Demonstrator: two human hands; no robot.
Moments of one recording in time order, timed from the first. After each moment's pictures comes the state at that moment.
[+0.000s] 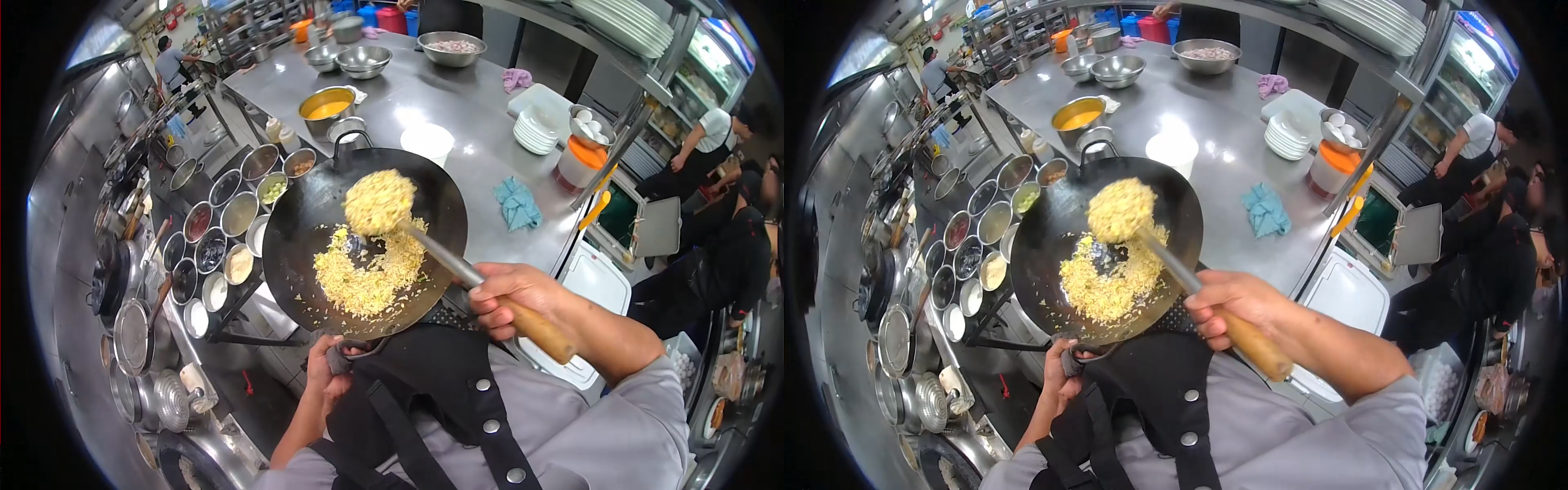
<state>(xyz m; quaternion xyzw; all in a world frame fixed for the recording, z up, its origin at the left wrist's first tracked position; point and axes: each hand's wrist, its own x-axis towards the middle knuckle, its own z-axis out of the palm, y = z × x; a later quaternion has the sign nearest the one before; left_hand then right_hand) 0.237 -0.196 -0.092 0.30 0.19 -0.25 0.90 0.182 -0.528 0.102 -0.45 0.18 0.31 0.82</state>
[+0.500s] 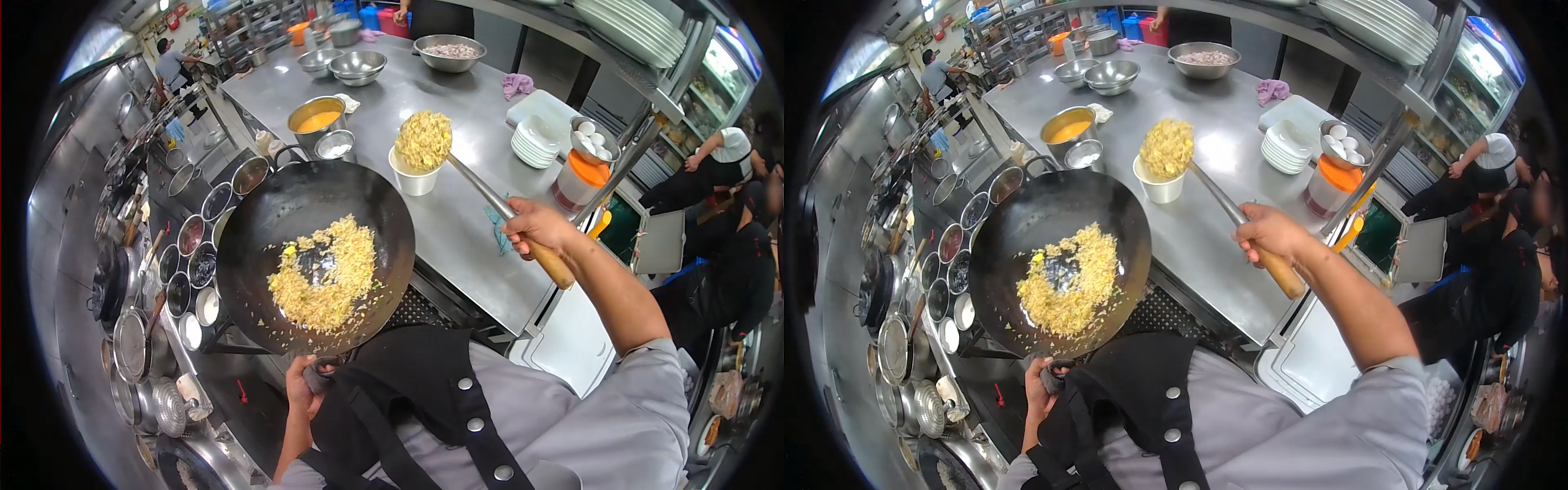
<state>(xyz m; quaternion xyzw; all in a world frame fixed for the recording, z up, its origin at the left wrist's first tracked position) 0.223 -0.204 -0.131 0.37 0.19 -0.19 0.89 0.260 -0.686 0.074 -0.73 0.15 0.14 0.65</state>
